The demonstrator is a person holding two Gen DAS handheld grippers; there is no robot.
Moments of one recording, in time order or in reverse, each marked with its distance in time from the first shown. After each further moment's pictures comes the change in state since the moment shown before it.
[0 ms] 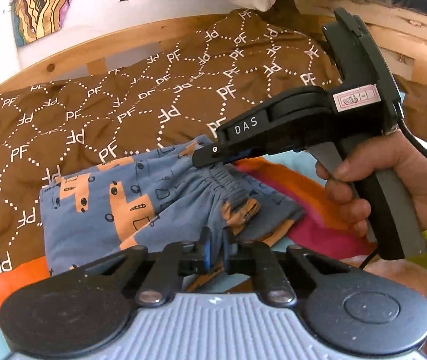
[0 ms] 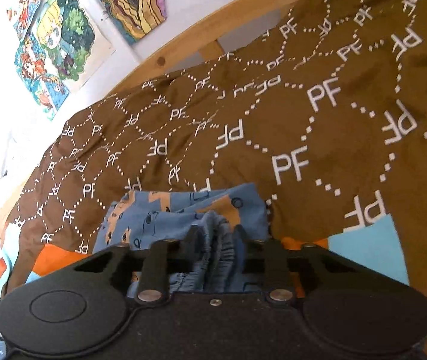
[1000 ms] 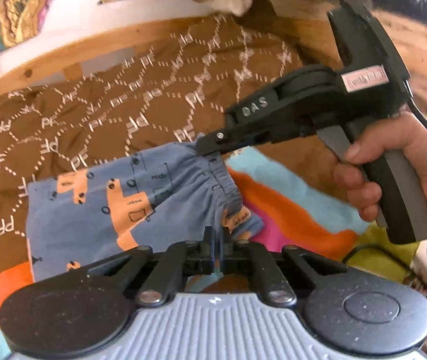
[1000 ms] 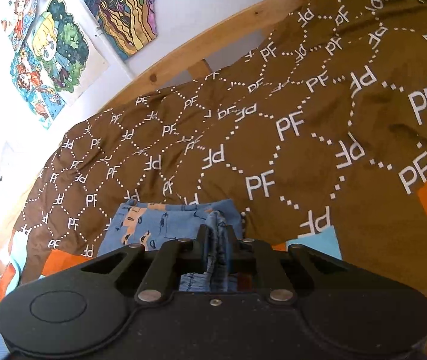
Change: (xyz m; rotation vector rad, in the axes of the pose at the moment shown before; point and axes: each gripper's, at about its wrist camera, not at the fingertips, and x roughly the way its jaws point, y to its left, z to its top) left arm 0.001 -0.018 0.006 0.019 0.022 -0.081; right arm -0.043 -0.011 0.014 0.015 0.016 -0.061
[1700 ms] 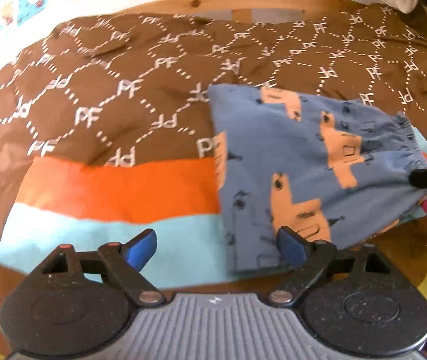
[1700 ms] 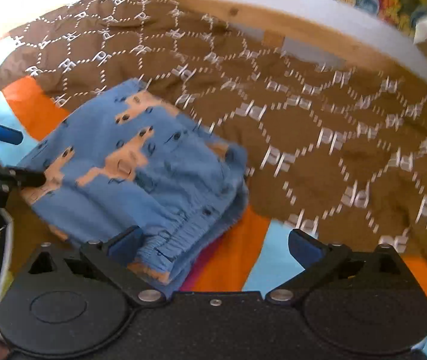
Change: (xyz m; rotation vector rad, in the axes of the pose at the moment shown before) left arm -0.029 0.098 -0.078 -0.342 0.089 0.423; right arm 0.002 0.049 -0.041 -0.630 0.167 -0.197
